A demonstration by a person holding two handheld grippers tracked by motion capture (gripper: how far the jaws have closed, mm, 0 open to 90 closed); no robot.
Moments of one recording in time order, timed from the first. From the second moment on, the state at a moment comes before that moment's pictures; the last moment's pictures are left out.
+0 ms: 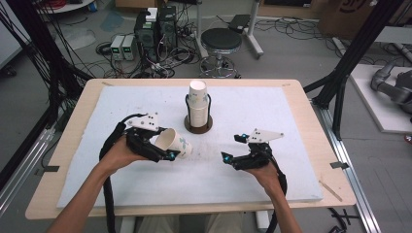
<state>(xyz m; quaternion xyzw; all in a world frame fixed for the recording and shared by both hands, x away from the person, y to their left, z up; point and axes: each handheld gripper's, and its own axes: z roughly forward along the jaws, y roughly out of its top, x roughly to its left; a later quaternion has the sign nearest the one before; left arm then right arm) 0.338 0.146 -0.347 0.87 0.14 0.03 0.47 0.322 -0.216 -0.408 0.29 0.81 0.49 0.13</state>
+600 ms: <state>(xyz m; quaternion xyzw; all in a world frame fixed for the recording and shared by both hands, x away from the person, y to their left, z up) 0.348 0.142 -0.347 0.91 0.16 0.04 0.39 0.320 -0.230 -0.428 0.35 0.78 0.48 0.19</state>
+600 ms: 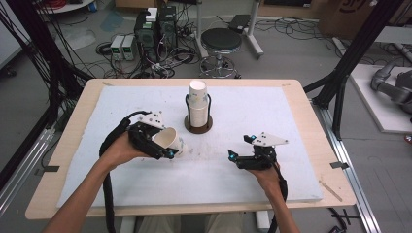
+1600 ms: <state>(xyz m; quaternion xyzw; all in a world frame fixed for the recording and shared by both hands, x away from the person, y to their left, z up) 0.353 0.141 -0.350 0.92 0.17 0.06 0.35 0.324 -0.243 -0.450 0.40 0.77 0.45 0.21</state>
